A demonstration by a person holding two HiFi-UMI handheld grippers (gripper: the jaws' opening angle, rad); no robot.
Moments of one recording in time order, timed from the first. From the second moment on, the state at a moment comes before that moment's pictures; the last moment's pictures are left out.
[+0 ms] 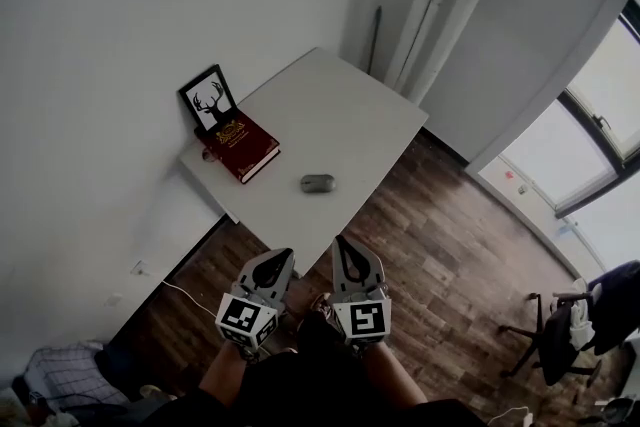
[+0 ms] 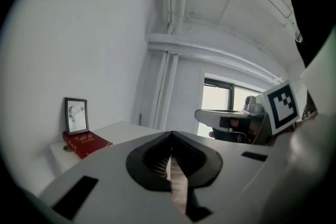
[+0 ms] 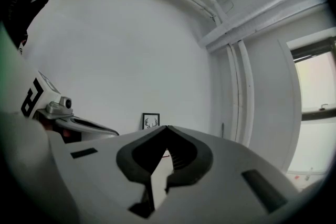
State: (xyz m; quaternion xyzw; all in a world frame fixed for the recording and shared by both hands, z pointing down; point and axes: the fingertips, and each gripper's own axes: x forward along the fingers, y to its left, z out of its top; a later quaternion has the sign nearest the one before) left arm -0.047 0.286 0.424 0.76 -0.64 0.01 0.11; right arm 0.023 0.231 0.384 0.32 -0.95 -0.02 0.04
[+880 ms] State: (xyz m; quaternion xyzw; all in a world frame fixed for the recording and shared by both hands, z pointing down) left arm -0.107 0.117 0.512 0.80 -0.54 0.21 0.14; right arm 0.000 0.054 0.434 0.39 -0.92 0.04 0.08
